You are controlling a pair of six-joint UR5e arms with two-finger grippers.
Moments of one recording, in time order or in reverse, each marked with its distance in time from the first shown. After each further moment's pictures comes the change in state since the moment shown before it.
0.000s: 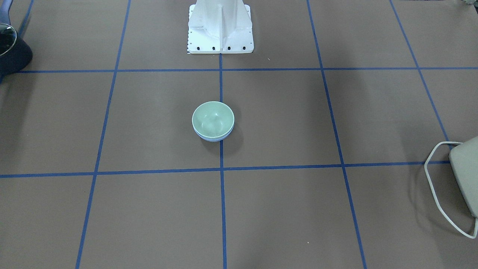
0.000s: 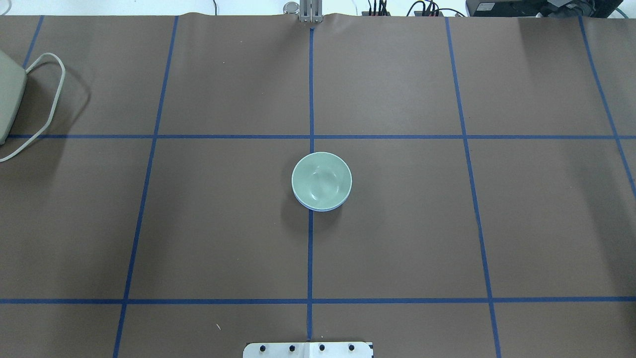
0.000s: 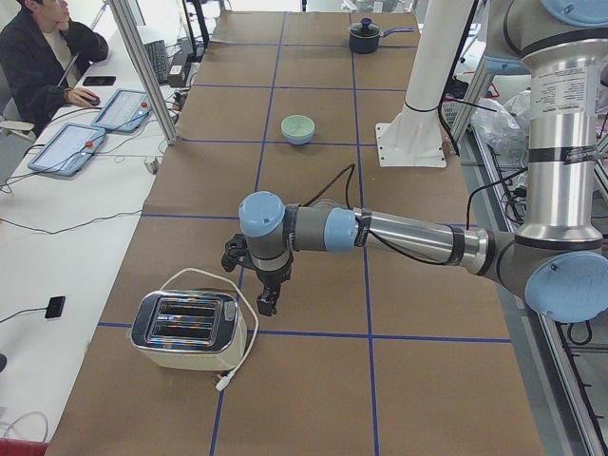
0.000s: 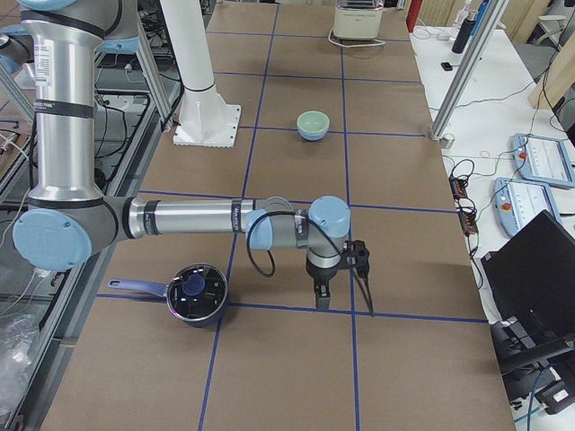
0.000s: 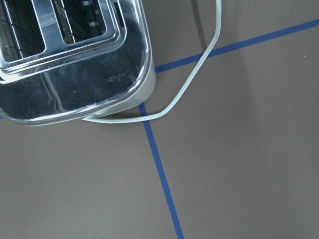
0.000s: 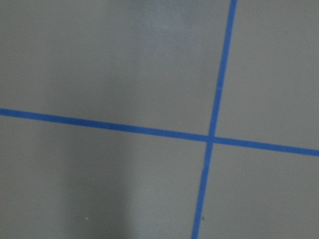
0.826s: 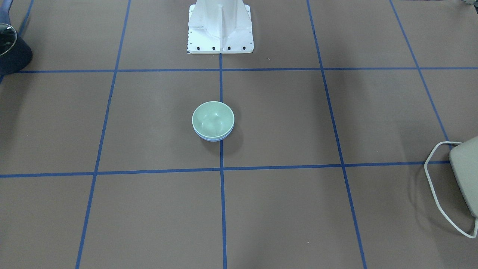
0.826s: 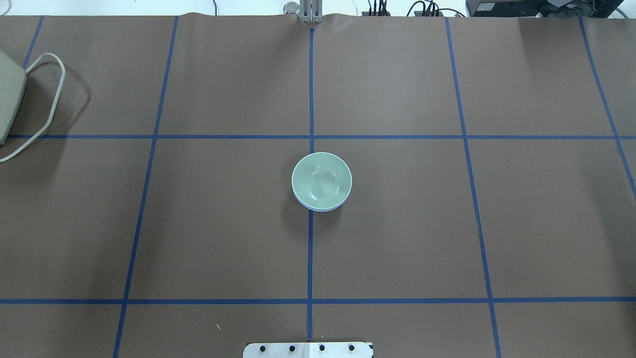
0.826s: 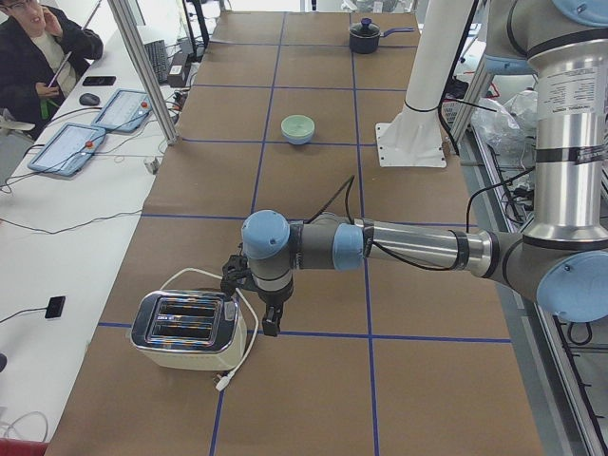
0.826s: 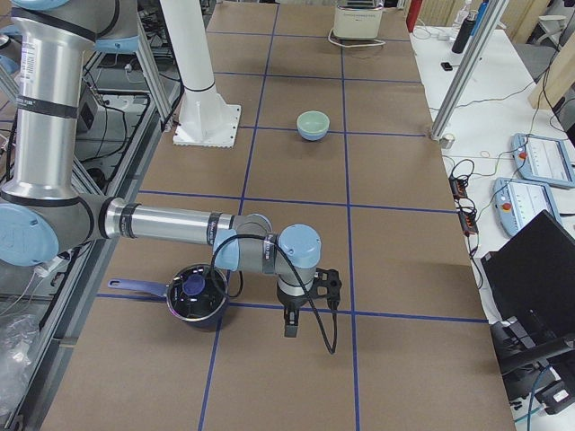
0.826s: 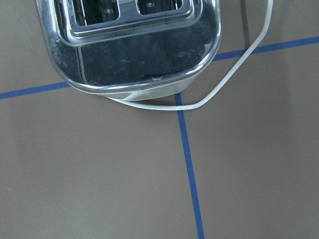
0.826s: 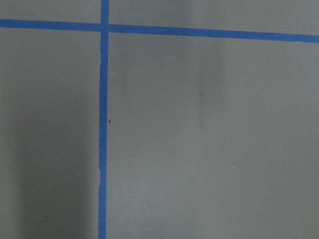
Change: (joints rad) left arm -0.069 0.009 0.049 -0.031 -0.002 -0.124; right arm 0.018 -0.048 0.000 0.007 -0.015 -0.008
